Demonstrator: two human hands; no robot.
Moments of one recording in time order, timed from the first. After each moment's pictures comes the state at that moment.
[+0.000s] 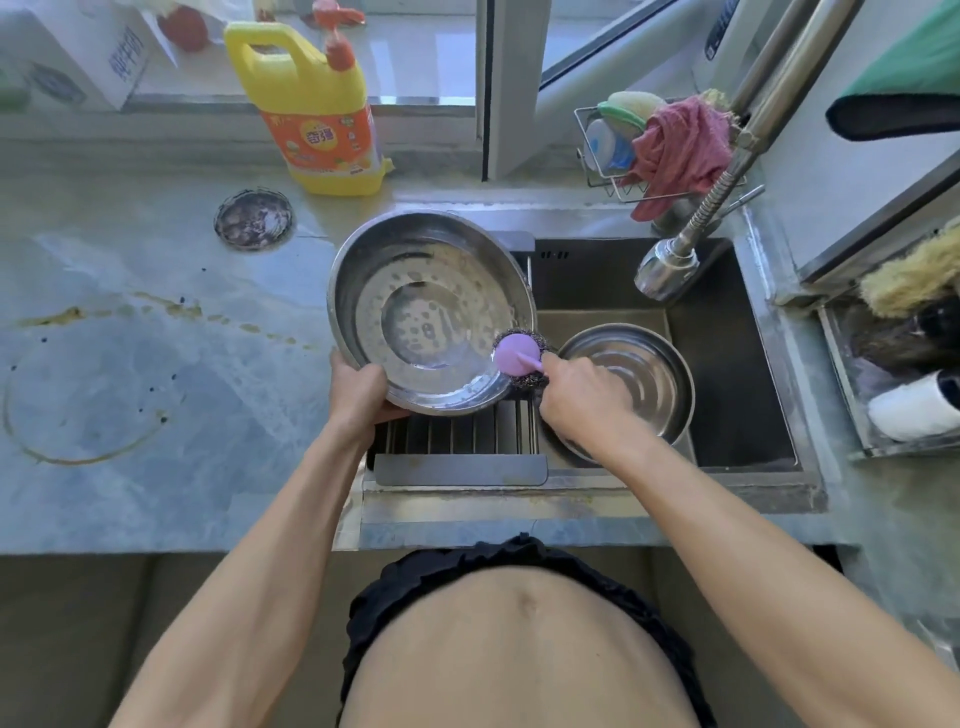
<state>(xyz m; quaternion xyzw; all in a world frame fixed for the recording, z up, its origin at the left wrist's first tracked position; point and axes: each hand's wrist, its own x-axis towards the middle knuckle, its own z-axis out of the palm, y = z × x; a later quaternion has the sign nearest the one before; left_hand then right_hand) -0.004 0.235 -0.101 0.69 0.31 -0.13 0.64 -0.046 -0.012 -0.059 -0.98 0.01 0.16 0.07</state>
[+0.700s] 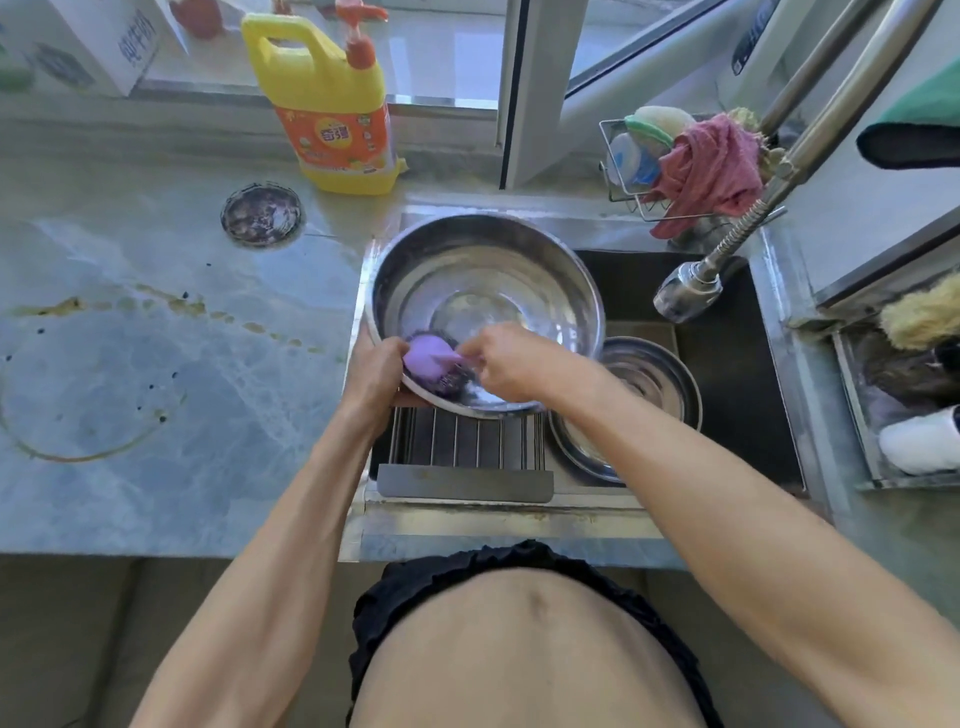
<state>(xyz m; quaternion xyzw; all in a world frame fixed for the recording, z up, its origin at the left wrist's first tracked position) 0.014 0.217 -0.059 0.67 0.25 -0.12 0.69 0.026 0.047 -0.025 -0.94 -0.15 0.28 0.15</state>
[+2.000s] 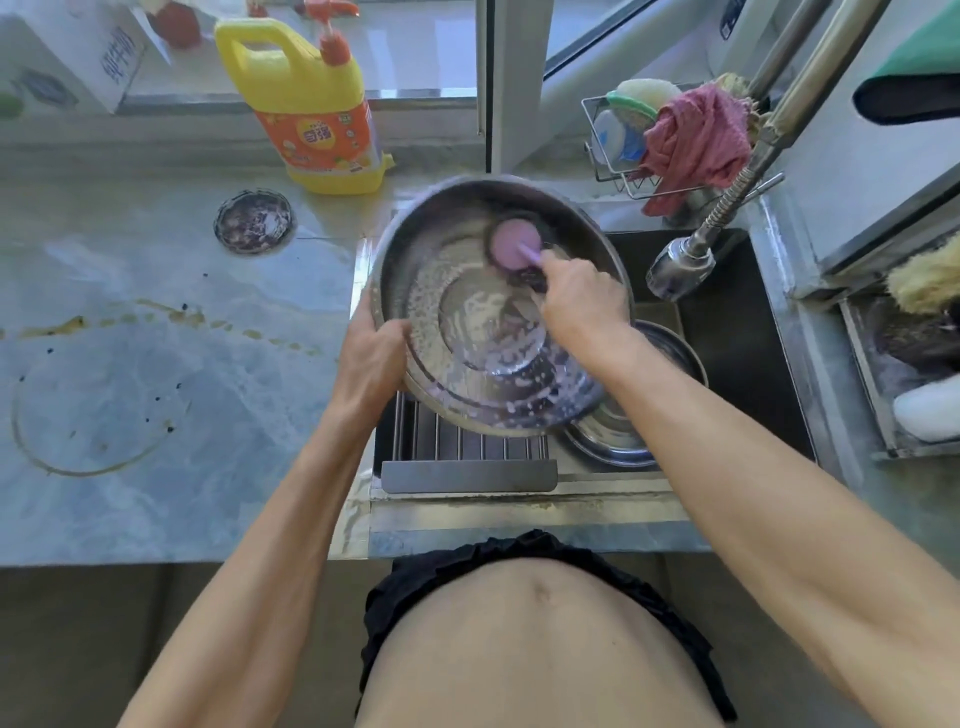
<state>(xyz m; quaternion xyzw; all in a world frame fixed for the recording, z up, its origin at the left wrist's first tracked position) 0.006 0.204 -0.014 0.80 0.14 -0.09 0.58 0.043 -0.008 -0.026 -0.99 0.05 0.06 0.11</state>
